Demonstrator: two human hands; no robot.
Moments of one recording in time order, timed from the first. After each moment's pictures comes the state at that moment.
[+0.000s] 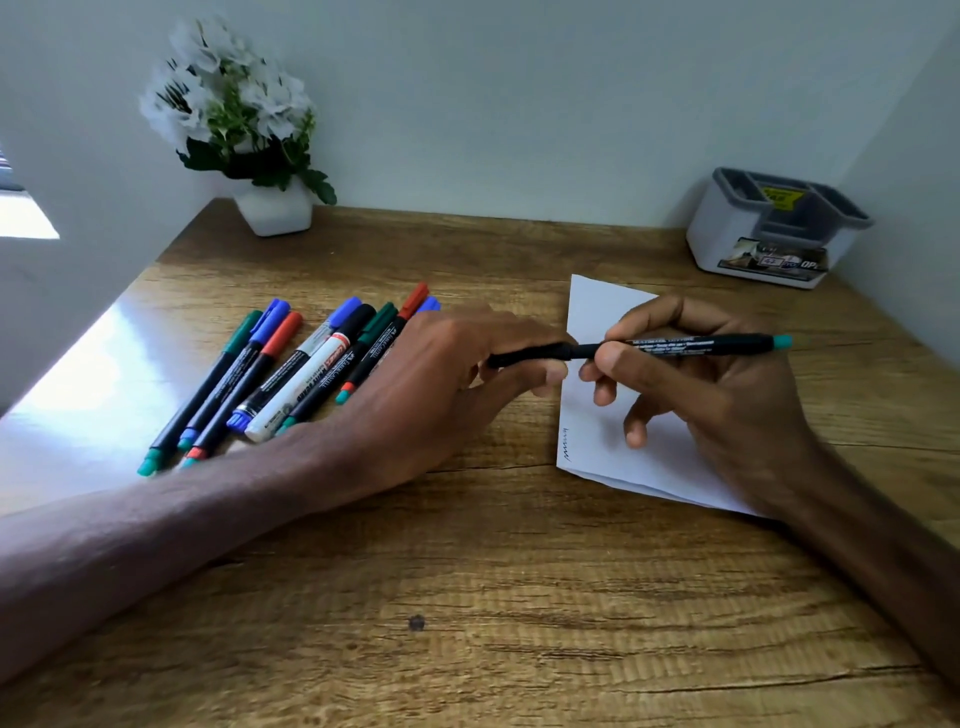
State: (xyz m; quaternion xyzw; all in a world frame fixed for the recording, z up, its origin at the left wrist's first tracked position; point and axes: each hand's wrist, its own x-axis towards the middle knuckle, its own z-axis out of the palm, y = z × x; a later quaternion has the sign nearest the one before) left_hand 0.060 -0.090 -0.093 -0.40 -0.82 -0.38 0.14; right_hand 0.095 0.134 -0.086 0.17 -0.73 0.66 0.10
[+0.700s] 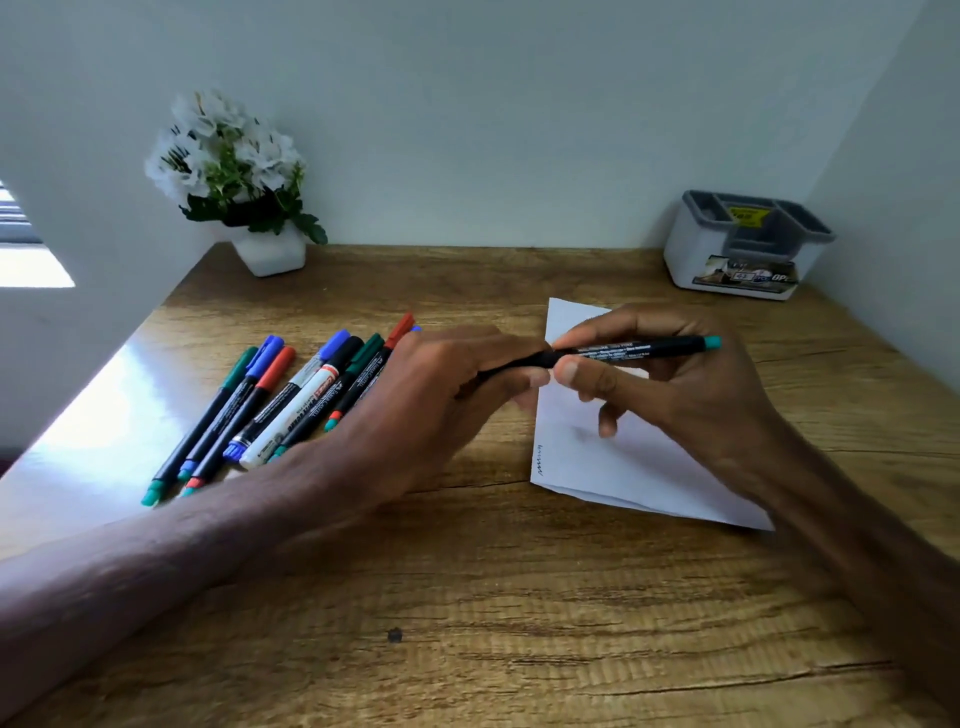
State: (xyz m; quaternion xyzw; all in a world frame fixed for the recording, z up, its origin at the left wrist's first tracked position) left_hand 0.056 -0.083 -0.090 -0.41 -0.82 -0.36 0.17; right_hand 0.088 0.142 -0.074 0.21 -0.76 0.60 0.12
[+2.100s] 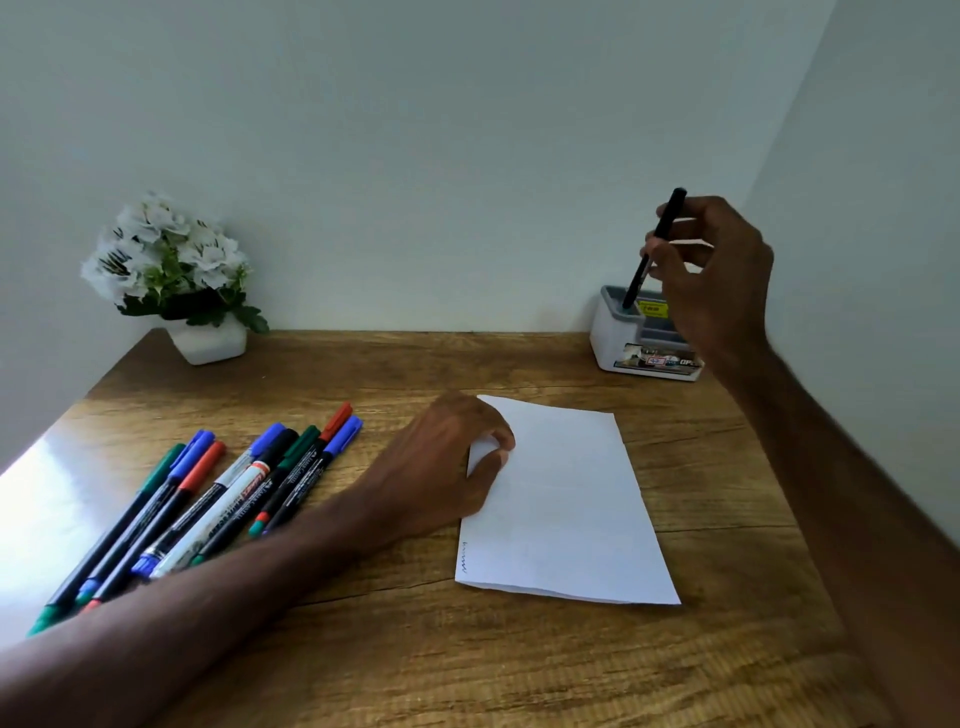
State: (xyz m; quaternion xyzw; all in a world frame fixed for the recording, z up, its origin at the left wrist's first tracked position) left_hand -0.001 -0.023 -0.114 -0.37 -0.88 -0.27 0.11; right_hand -0.026 0.254 0.003 0.03 -0.80 0.37 0.47
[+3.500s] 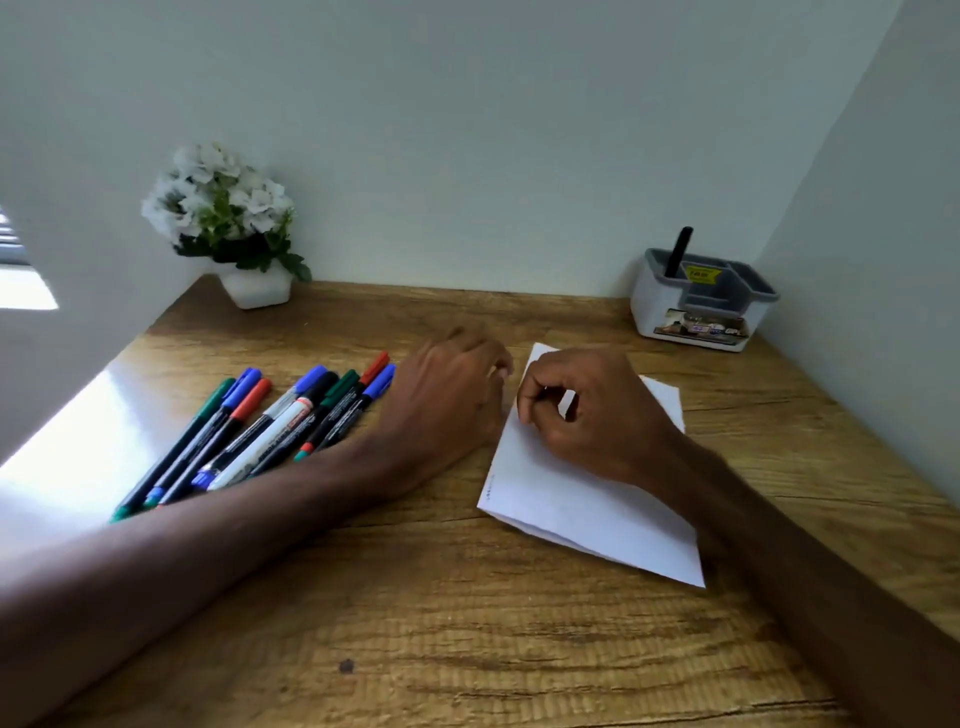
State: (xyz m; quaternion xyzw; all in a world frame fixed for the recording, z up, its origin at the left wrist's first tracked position) left_hand 0.017 -0.035 -0.097 -0.30 -0.90 -0.23 0.24; right_hand 0.045 0.148 -0.077 0.30 -0.90 0.24 0.20
